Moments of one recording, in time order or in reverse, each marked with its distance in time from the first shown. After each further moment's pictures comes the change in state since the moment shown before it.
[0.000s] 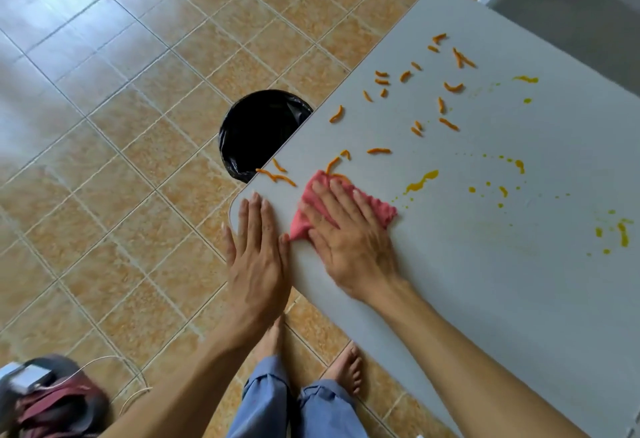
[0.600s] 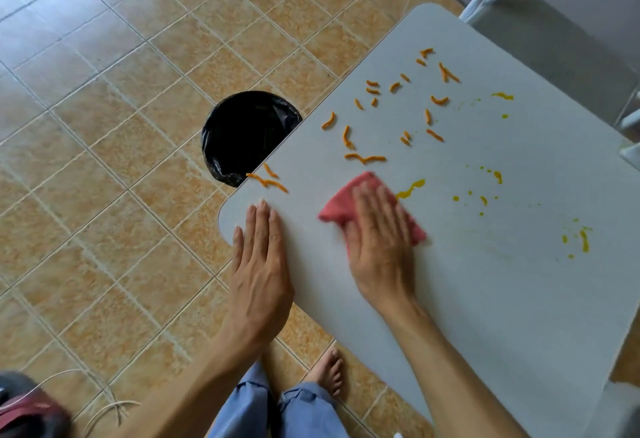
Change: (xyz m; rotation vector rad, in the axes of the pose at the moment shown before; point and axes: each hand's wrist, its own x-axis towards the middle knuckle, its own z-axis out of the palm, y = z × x) left_hand -0.007 0.013 -0.006 -0.056 0.029 0.170; right_hand -0.022 0.026 -0.015 -0.089 0.132 0.351
